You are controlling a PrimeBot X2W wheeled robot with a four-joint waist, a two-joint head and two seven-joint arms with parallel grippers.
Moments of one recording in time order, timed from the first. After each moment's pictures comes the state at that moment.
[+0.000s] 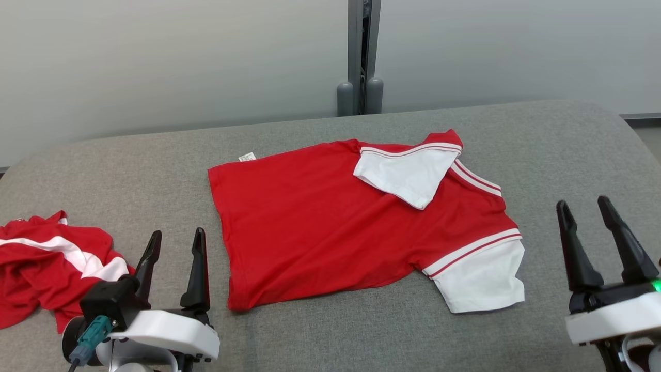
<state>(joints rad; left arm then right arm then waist) -0.11 0.39 -0.48 0.00 -0.68 0.39 -0.23 -0.07 -0.26 0.06 -0.02 0.48 0.13 -0.15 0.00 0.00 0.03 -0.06</state>
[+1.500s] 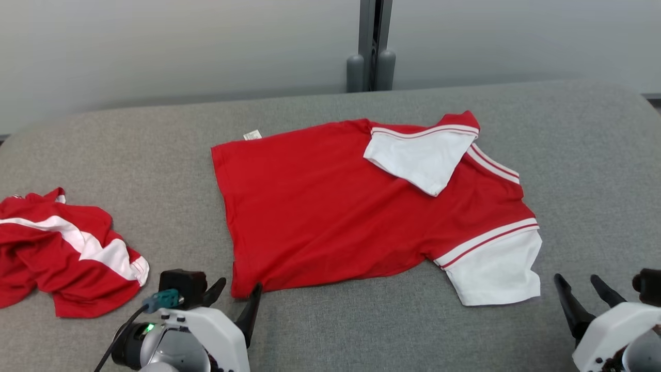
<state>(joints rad) -0.17 0.42 -0.65 0.07 -0.75 0.30 0.15 0.01 -0.20 -0.07 0.14 0.38 0.13 0.25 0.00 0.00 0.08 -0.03</state>
